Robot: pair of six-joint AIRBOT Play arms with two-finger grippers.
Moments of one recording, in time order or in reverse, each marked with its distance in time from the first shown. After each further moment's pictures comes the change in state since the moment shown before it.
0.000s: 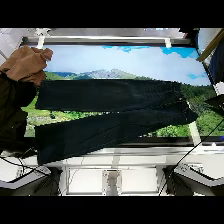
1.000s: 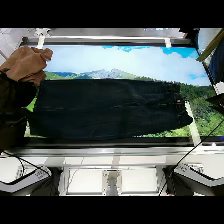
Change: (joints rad) left arm -0.190 -0.006 0.322 -0.237 0.210 -0.127; right arm 0.000 0.001 -0.001 0.011 -0.045 -0.002
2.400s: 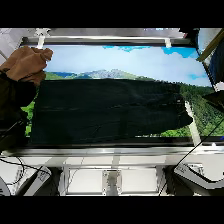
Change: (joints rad) left arm 0.030 0.239 -0.034 0.184 -0.151 -0.284; right arm 0.035 0.043 0.002 0.093 0.094 -0.075
